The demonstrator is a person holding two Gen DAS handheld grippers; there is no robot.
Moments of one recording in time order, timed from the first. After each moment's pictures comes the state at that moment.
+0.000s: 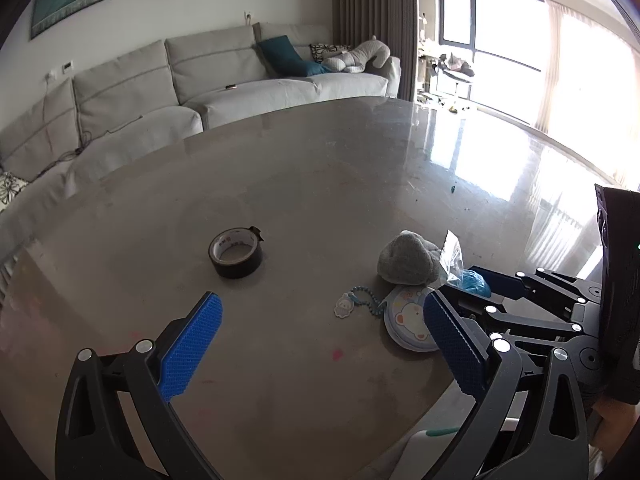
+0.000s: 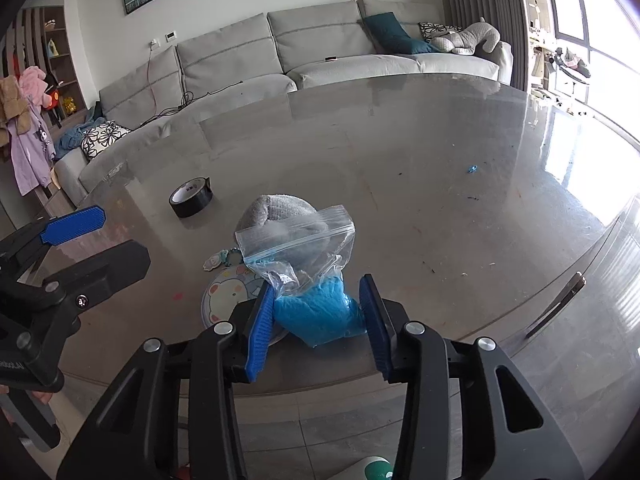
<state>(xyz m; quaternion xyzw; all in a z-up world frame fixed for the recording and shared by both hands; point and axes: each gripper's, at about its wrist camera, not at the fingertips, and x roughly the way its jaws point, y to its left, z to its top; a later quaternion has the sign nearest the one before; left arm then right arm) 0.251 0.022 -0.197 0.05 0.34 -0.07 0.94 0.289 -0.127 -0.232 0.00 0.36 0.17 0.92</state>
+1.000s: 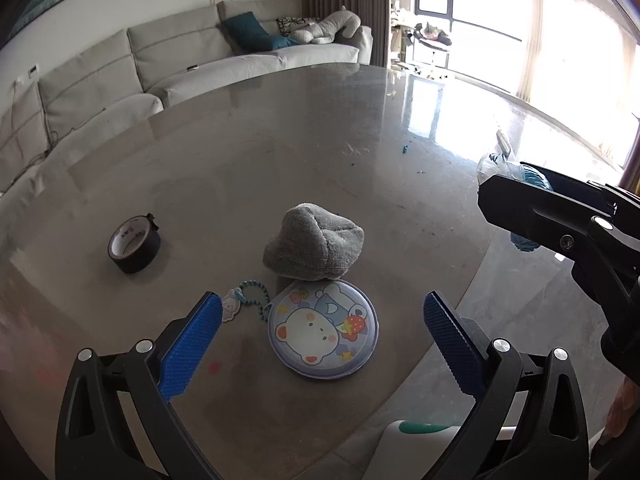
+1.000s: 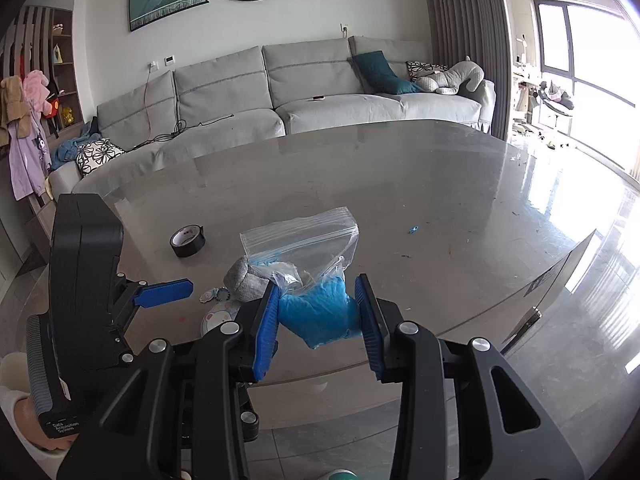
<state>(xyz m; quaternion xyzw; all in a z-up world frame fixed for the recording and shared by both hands) 0.273 -0.048 -0.238 0.07 0.39 -0.12 0.91 0.263 -0.152 -0.177 -0.02 0.30 0.14 0.94</state>
